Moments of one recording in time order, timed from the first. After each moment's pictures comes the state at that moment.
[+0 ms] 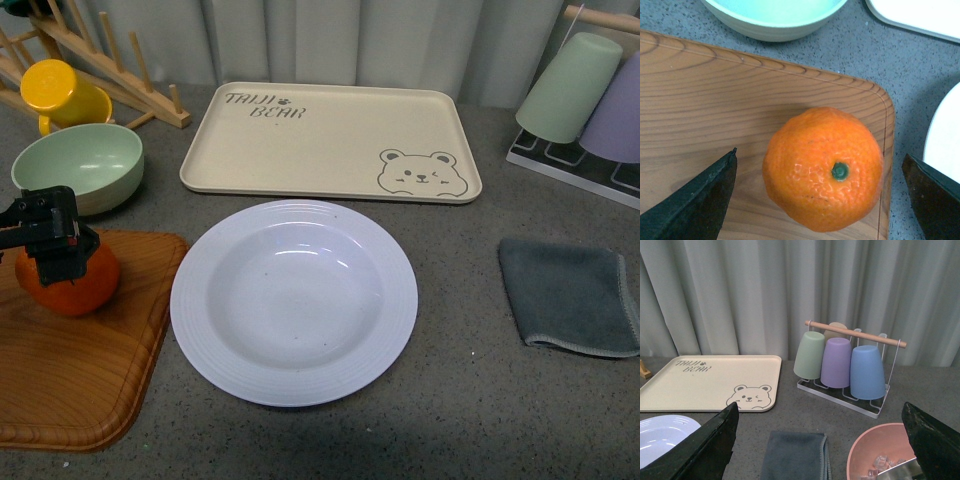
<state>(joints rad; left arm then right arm) 0.00 1.79 0.52 0.53 0.05 -0.16 0.00 0.00 0.01 0.00 0.00 -0.01</state>
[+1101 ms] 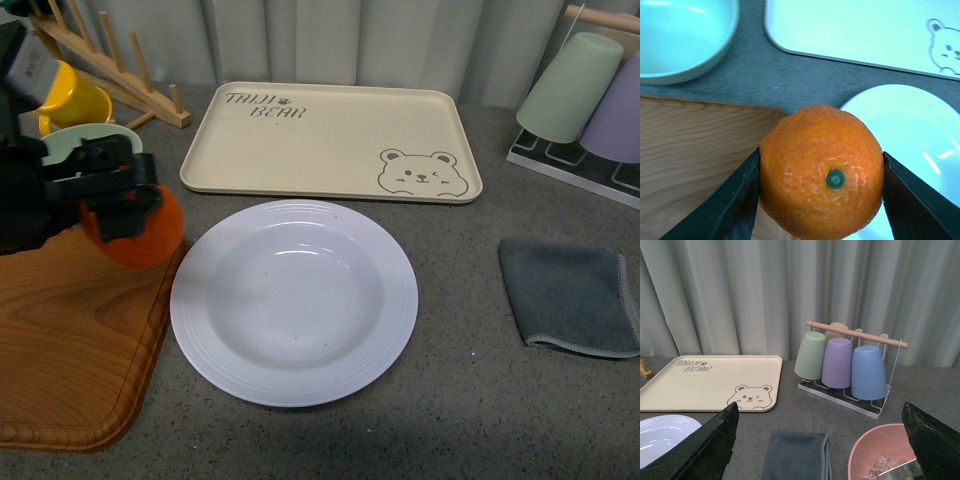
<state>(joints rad) -0.22 1.72 0.60 0.50 0.03 -0.26 0.00 0.00 0.01 0.00 0.00 -0.01</state>
